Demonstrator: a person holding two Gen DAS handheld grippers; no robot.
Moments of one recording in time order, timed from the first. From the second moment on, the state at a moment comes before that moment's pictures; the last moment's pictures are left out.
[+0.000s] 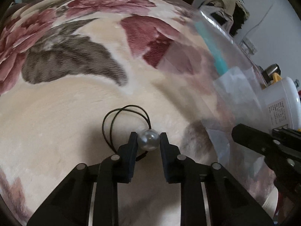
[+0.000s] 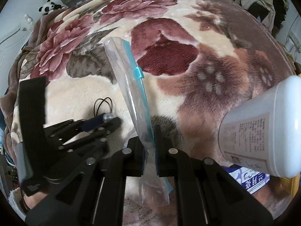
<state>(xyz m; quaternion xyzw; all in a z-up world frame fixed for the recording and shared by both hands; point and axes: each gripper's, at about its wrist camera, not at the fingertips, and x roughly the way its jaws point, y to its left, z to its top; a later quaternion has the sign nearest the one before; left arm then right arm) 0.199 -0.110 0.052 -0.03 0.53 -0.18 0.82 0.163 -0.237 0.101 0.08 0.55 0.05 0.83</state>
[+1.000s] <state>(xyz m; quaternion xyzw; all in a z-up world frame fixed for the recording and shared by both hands) 0.132 -0.017 0.128 -0.06 0.52 -0.11 0.85 0.122 -0.186 0.144 0.07 0.53 0.11 0.84</state>
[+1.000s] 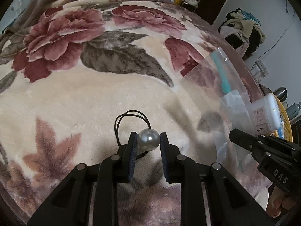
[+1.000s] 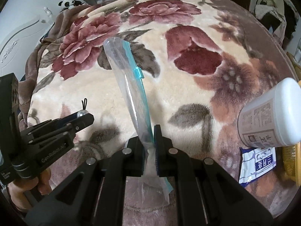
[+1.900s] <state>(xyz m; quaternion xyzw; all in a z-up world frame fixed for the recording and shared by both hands) 0.166 -0.063 0.182 -0.07 0.52 -0.13 0.84 0.145 -0.243 0.195 0.10 0.52 0.08 0.85</state>
